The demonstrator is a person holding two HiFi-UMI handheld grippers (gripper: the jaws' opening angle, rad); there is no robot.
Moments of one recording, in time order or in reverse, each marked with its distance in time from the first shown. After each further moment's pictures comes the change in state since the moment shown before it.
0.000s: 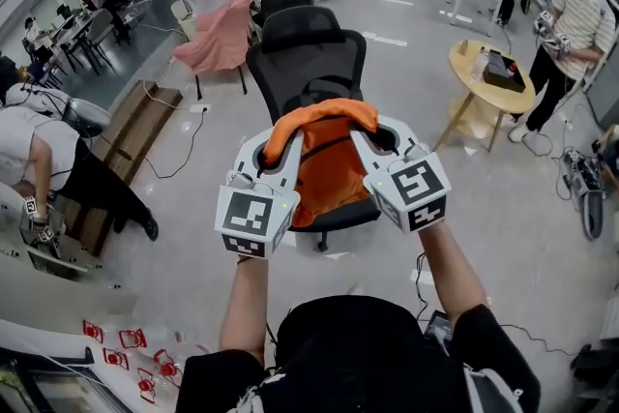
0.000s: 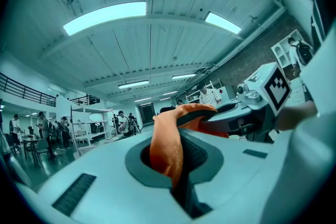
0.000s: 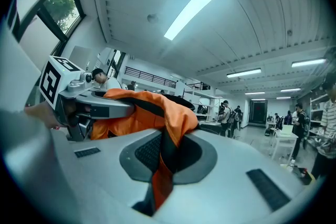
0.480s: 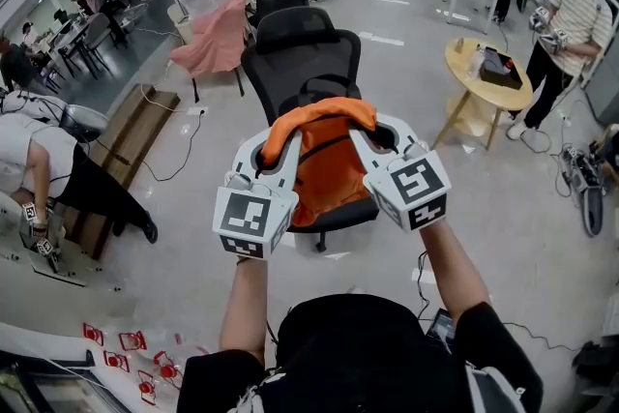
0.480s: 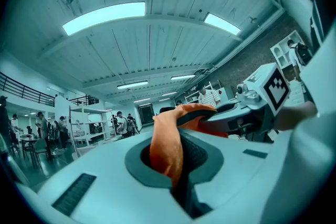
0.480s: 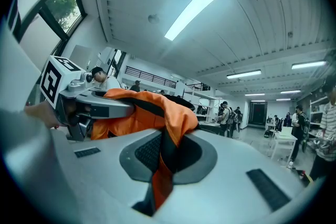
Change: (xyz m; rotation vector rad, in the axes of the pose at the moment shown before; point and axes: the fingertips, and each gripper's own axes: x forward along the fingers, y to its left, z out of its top) left arm 0.005 -0.016 0.004 -0.007 -0.013 -0.011; right arm -0.014 -0.008 -0.003 -0.015 -0.005 0.002
